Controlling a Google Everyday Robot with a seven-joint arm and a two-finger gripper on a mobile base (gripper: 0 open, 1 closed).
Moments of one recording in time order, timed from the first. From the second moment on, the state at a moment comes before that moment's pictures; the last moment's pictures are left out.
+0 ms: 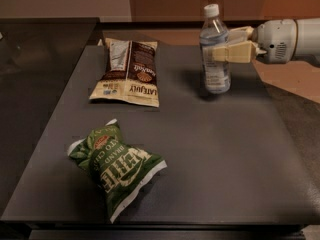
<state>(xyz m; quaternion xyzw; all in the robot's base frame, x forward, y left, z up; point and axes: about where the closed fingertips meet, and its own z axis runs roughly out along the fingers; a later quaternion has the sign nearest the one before) 0.591 -0.136 0.979 -0.45 0.63 0.38 0.50</state>
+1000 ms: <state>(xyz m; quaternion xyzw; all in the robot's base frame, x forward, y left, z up) 0.588 -0.162 0.960 -0.42 0.58 0.42 0.56</state>
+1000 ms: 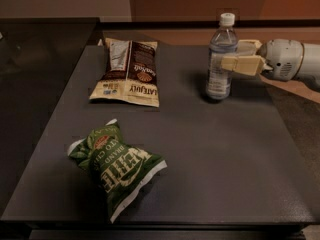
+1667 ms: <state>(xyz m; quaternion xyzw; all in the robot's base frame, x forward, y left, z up) 0.585 -0.166 0.949 -0.42 0.56 0.42 0.57</state>
